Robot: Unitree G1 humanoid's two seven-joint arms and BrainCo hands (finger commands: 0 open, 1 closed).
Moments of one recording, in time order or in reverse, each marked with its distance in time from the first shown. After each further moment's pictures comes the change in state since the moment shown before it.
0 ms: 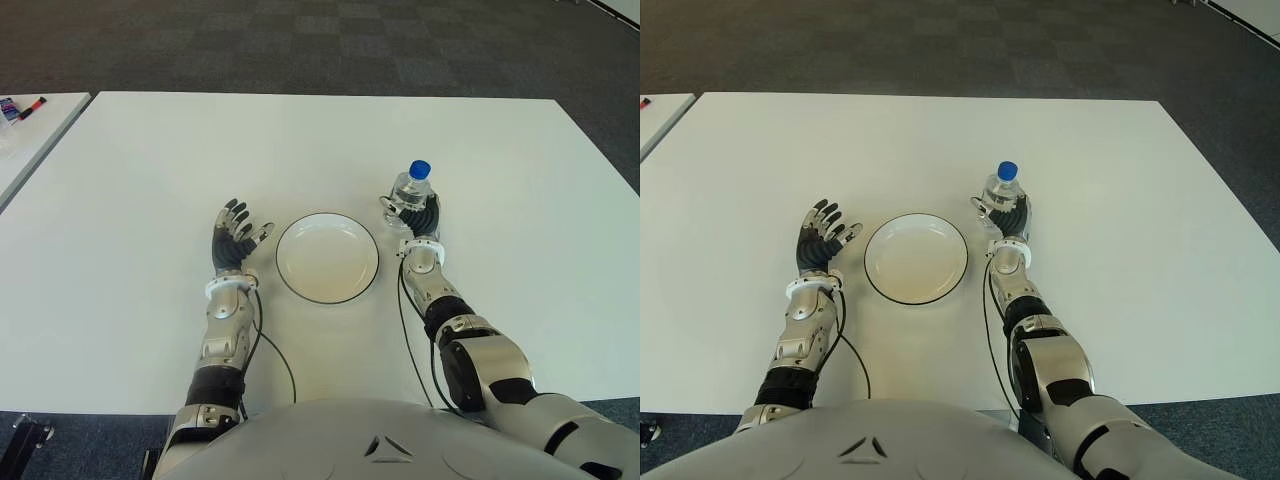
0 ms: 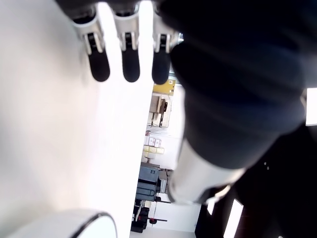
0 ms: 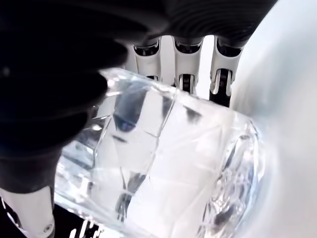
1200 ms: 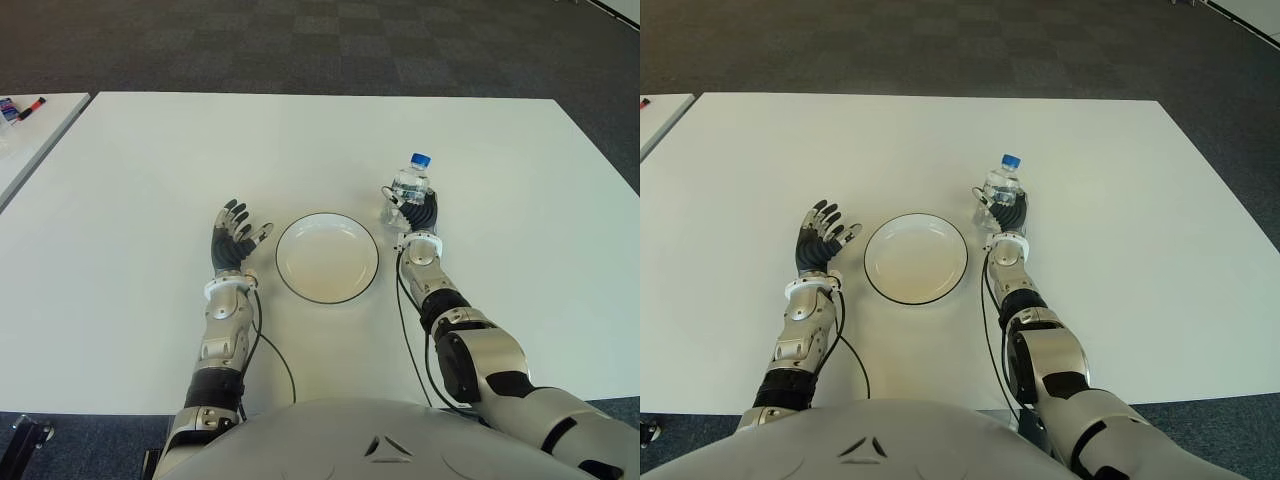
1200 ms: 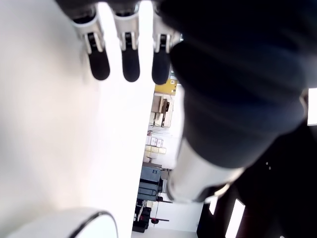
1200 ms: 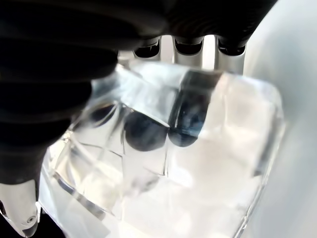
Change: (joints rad) left arm 0.009 0.000 -0.001 -0.026 0.001 0.027 0.000; right arm -0.035 0.028 -0.062 0.017 0.113 0.019 0.109
